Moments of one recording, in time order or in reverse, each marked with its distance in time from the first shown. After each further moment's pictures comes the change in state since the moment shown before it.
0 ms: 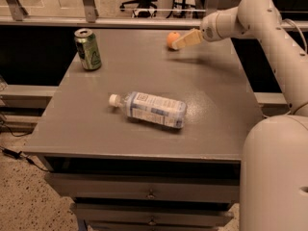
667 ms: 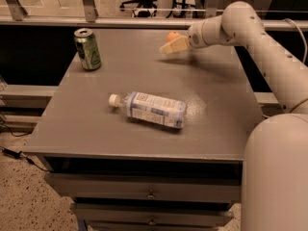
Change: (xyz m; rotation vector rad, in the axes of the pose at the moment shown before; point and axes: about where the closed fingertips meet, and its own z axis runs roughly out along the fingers) arm 0.001 0.035 0.029 -0.029 -0.005 0.059
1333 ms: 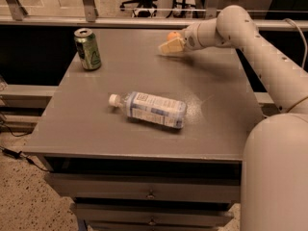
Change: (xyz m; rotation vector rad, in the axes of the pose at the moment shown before) arm 0.000 0.009 0.015 -0.002 -0.015 -0.029
